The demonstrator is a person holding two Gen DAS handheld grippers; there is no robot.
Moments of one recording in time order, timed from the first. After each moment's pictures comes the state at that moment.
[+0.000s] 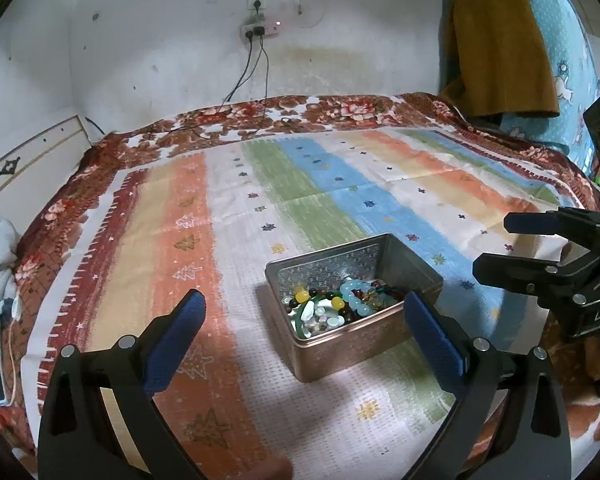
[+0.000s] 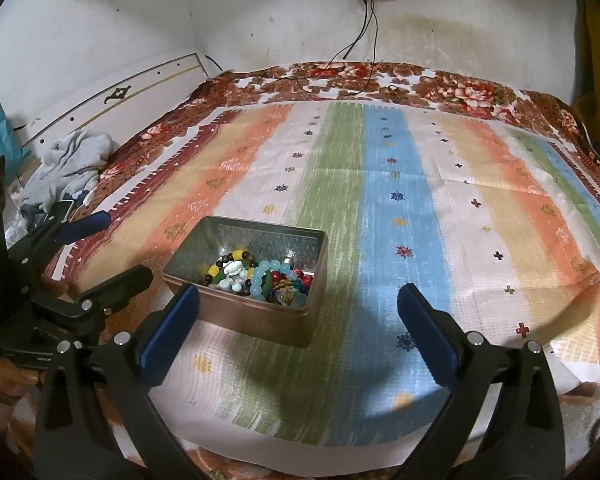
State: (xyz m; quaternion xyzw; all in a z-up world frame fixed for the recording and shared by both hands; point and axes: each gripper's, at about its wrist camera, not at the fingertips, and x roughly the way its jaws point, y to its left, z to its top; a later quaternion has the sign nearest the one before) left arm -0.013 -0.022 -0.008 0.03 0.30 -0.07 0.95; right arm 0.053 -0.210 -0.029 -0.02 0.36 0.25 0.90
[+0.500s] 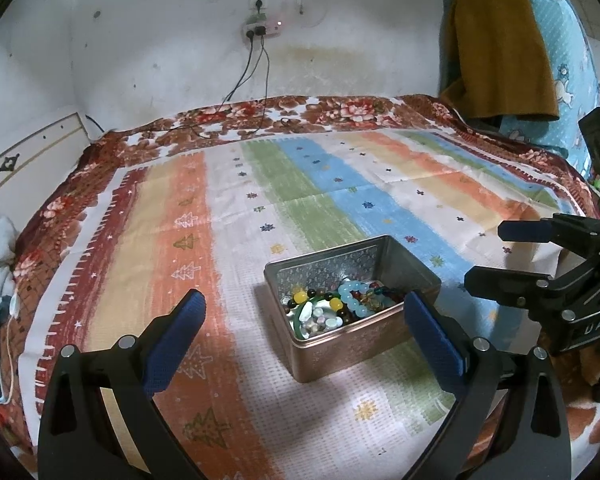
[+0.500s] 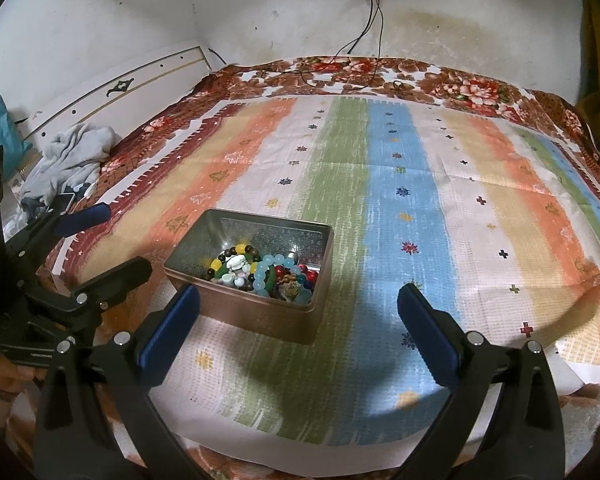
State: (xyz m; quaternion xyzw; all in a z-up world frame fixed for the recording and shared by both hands) left arm -0.014 -0.019 -0.007 0.03 0.30 -0.07 0.95; right arm 0.057 -0.205 -0.032 -0.02 0.37 0.25 0.90
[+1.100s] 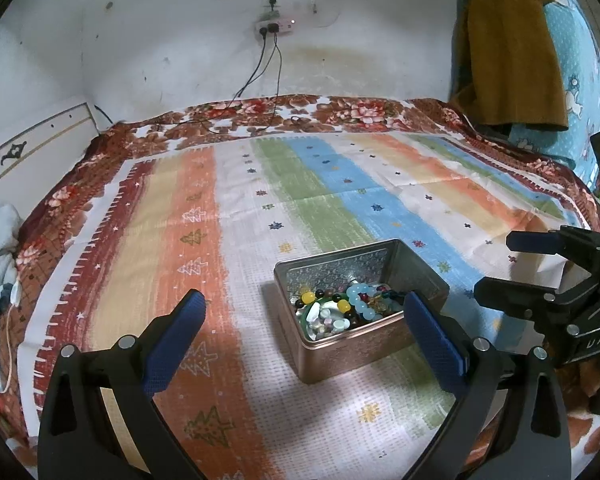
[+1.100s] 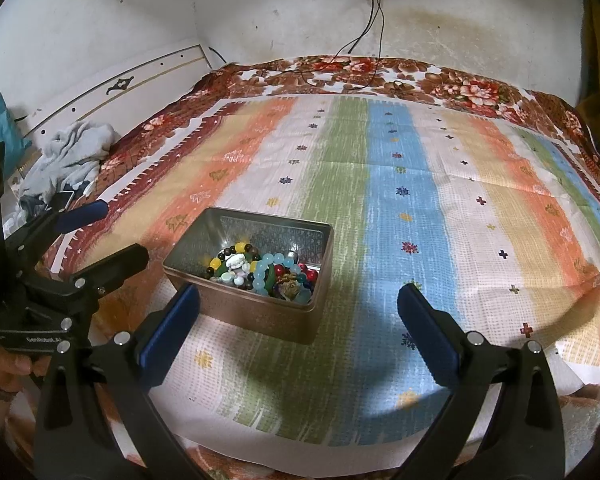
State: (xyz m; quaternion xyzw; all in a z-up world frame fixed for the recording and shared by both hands) left arm -0.011 -0.015 -0.006 0.01 0.31 -0.06 0.95; right arm 0.057 -0.204 -0.032 -0.03 0.37 0.25 0.90
